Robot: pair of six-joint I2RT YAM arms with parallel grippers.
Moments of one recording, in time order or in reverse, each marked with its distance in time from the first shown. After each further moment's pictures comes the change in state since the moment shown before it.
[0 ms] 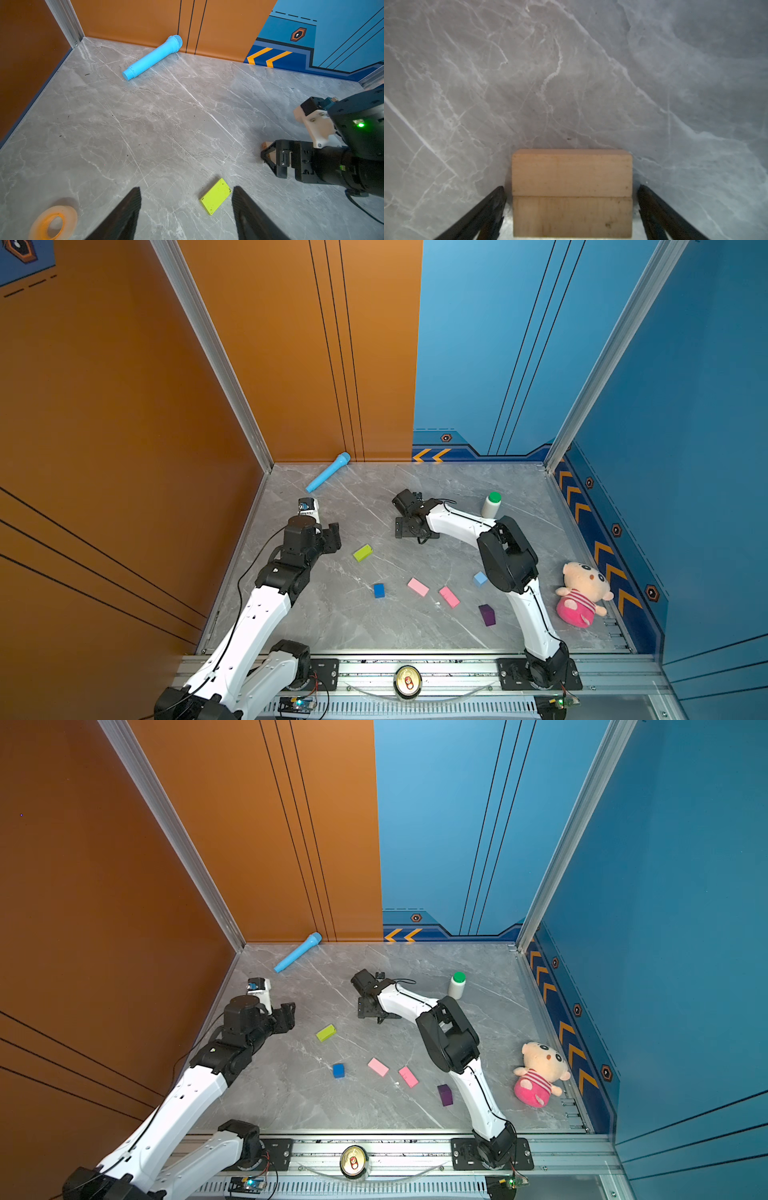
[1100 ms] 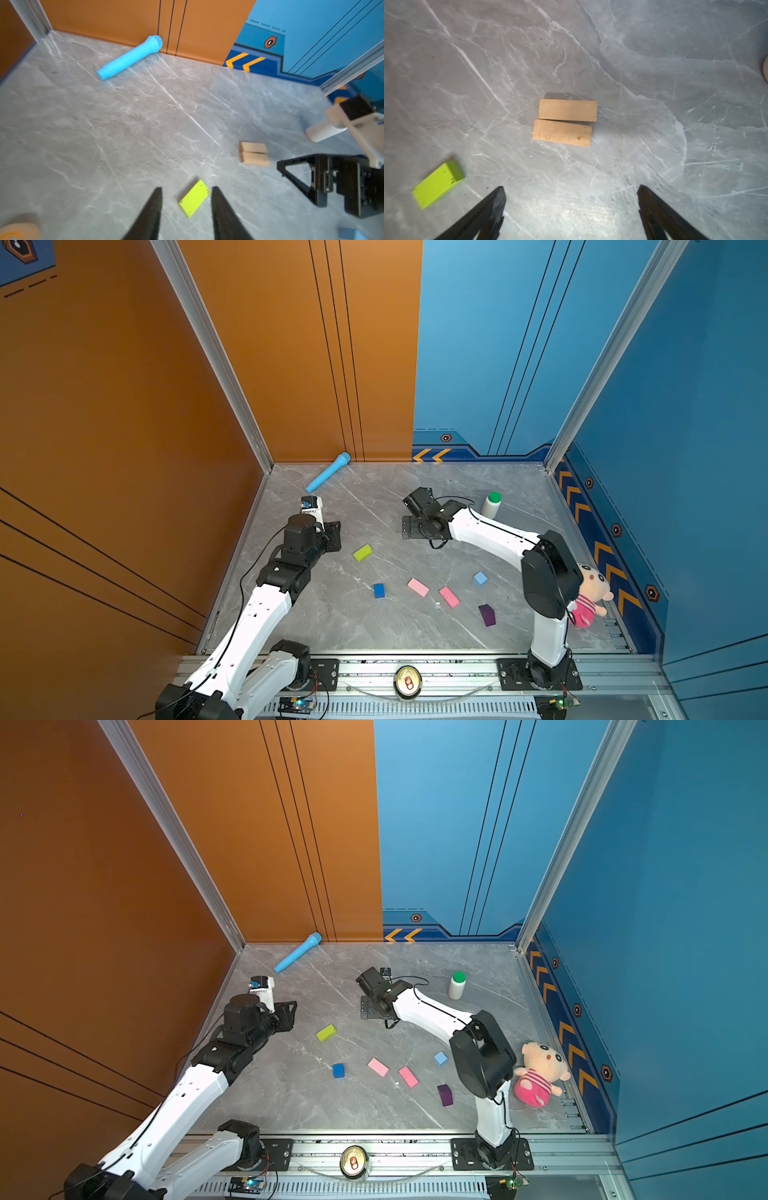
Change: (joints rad) left arm -0.016 0.045 0.000 0.085 0.137 -0.060; right arm 0.009 -0.402 -0.278 0.039 -0.040 -0.008
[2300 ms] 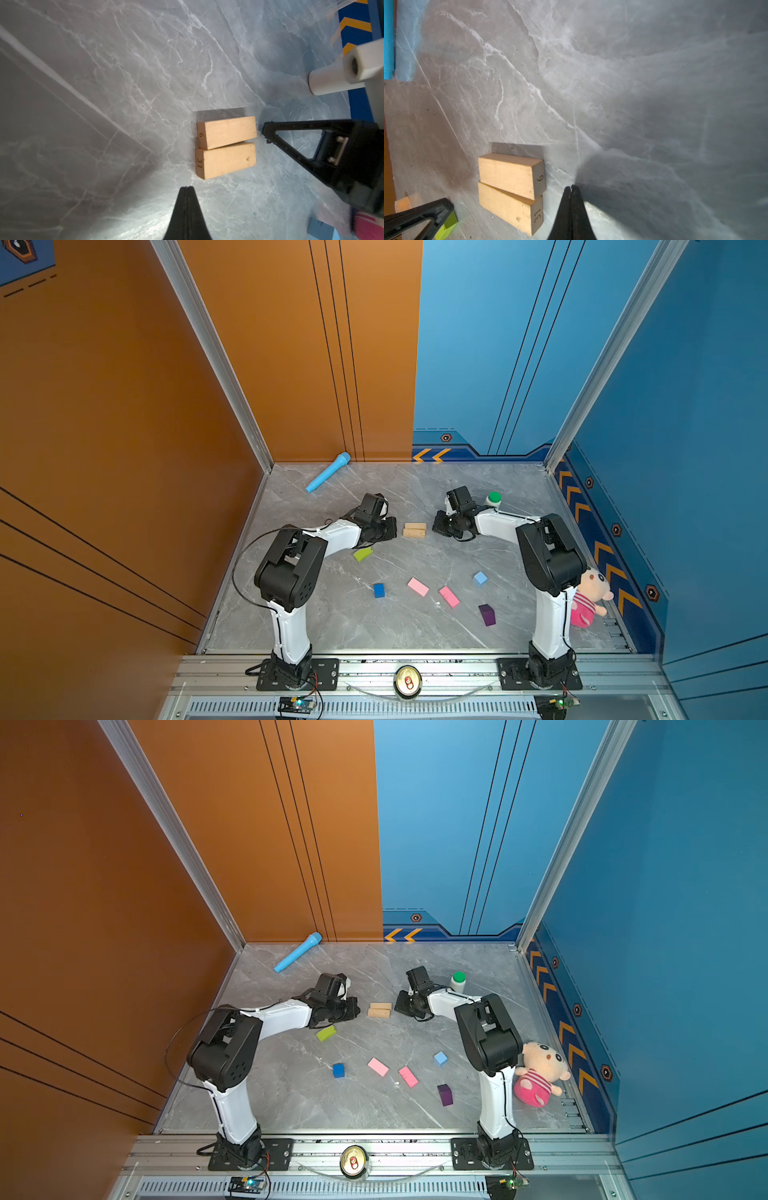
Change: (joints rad) left arm -0.209 0.924 0.417 0.118 0.228 -0.219; right arm -0.316 0.172 -0.196 0.439 -0.460 0.005
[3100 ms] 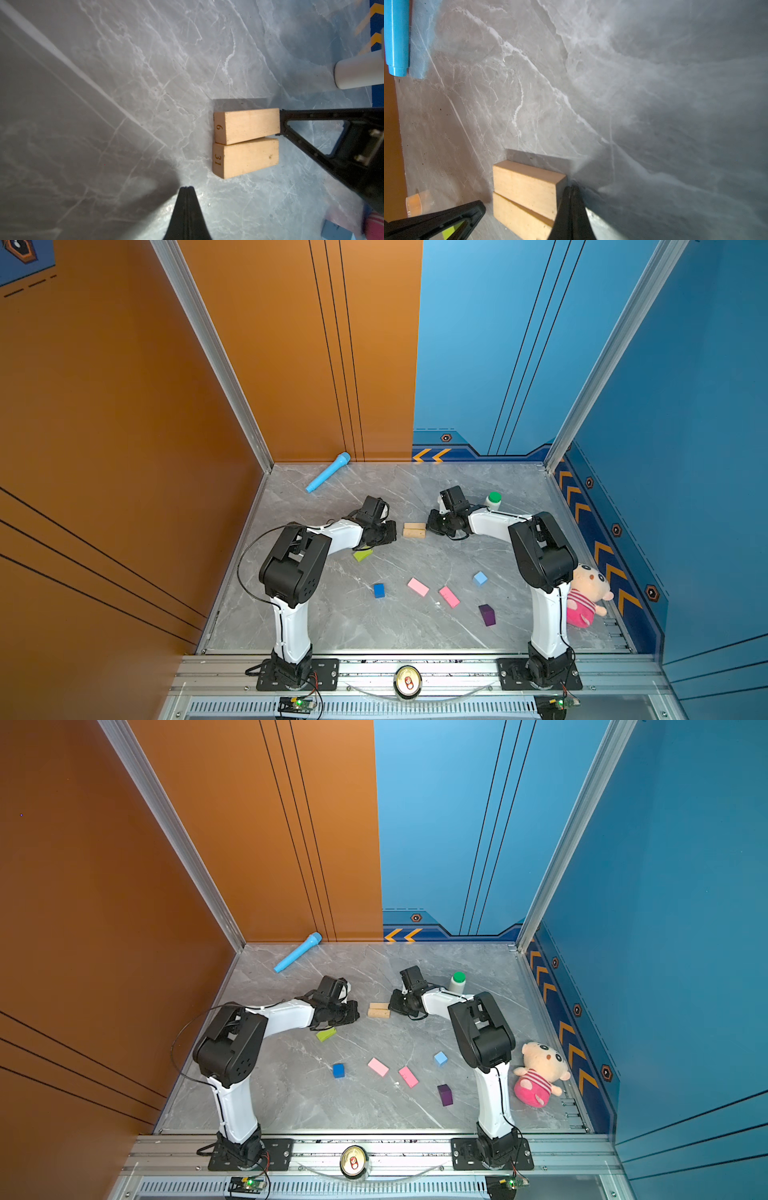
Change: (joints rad) left arm 0.000 0.034 0.012 -0.033 -0.003 -0.003; right arm 0.030 0.048 0.049 0.024 -0.014 0.019
